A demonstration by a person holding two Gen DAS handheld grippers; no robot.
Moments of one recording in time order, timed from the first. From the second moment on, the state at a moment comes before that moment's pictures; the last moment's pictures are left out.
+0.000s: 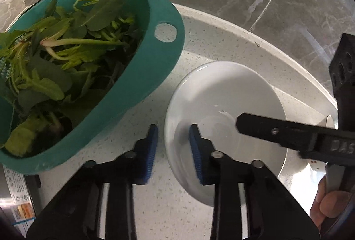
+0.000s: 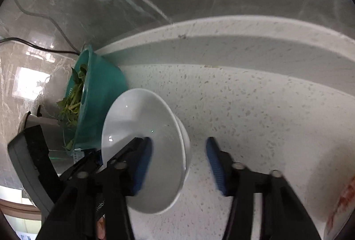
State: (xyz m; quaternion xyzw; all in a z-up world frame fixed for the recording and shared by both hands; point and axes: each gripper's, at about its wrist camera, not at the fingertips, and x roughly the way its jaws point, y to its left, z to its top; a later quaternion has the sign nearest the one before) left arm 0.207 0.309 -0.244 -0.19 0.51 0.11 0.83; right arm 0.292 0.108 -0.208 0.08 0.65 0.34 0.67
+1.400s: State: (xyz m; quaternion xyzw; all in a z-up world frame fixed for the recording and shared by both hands) left arm 0.089 0.104 -0.171 -0.14 0.50 -0.05 0.85; right arm 0.124 -0.076 -0.120 0.14 0.60 0.29 0.73
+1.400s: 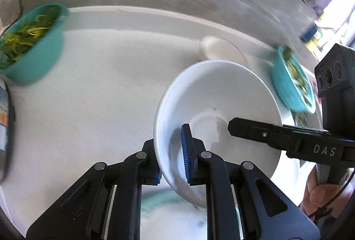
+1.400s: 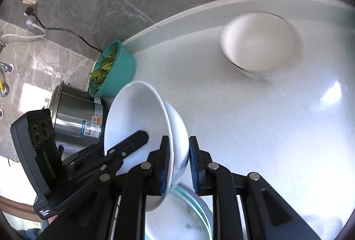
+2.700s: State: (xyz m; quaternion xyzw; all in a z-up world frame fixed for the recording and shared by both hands) left arm 0.049 -0.184 -0.243 0.04 0.59 -0.20 0.78; right arm 0.010 -0.281 -0.163 0.13 0.63 0.15 0.75
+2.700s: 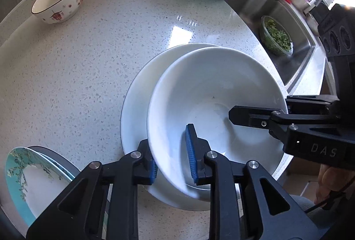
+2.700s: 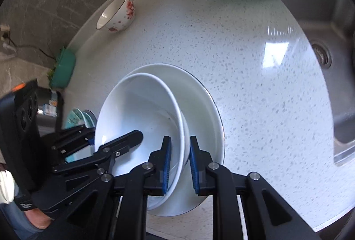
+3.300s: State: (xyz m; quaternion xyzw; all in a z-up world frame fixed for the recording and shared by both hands) left arm 0.042 -0.175 -0.238 0.04 0.59 -0.20 0.78; right arm 0.001 -0.282 -0.155 0.12 0.62 0.16 0.75
